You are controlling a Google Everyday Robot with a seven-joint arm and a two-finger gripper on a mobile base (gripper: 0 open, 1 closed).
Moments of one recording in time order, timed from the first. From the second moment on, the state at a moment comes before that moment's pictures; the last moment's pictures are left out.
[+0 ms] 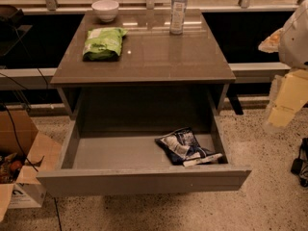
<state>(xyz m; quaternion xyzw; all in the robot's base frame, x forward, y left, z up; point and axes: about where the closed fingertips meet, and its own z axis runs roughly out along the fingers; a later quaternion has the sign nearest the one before) 0.438 -0.217 0.976 -0.60 0.78 -0.03 0.16</state>
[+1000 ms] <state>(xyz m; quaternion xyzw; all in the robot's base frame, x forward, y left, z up) 0.461 -0.158 0.927 -0.62 0.76 0.01 0.18</state>
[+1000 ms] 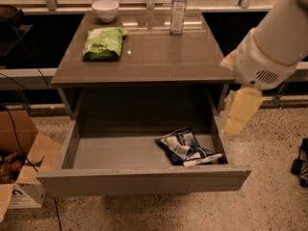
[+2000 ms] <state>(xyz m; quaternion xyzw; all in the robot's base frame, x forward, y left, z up) 0.524 -0.143 0.773 -0.56 0.82 0.07 0.12</state>
